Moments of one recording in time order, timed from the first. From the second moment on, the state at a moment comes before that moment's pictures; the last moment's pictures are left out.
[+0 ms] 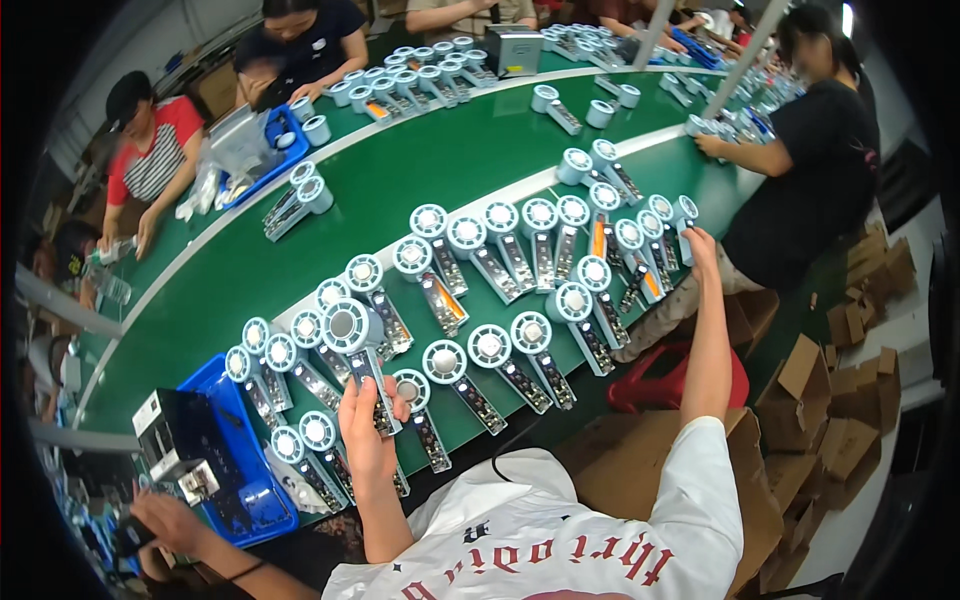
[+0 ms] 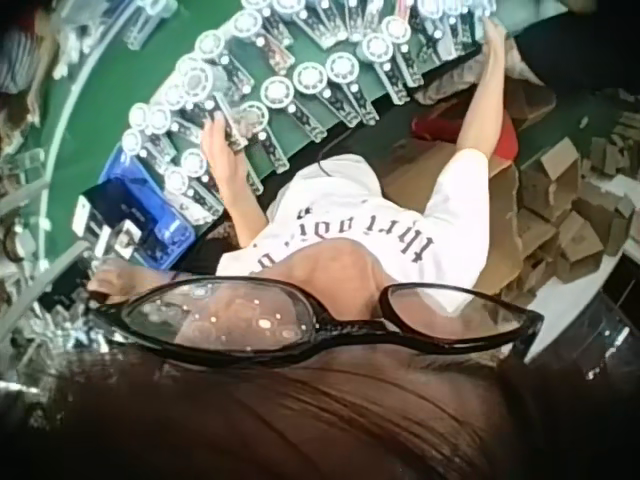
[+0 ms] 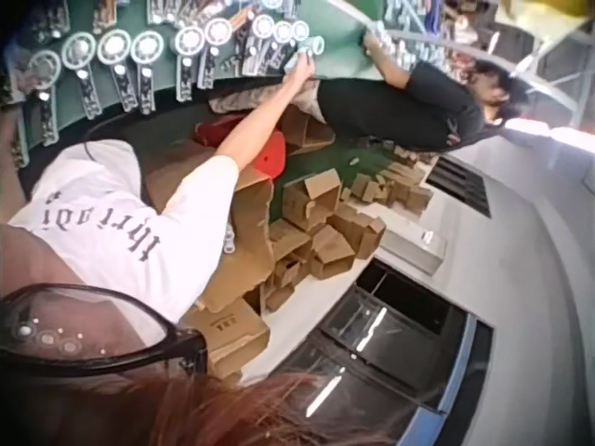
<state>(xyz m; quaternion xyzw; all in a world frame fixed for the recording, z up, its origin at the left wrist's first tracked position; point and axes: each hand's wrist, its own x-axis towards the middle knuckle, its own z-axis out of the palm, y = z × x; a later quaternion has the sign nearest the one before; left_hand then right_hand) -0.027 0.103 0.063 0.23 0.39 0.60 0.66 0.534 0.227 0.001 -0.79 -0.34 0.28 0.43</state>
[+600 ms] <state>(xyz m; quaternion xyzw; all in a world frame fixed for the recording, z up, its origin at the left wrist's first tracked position) 0.012 0.094 0.072 0.28 0.33 0.49 0.76 0.472 0.184 0.044 -0.76 -0.40 0.22 0.46</state>
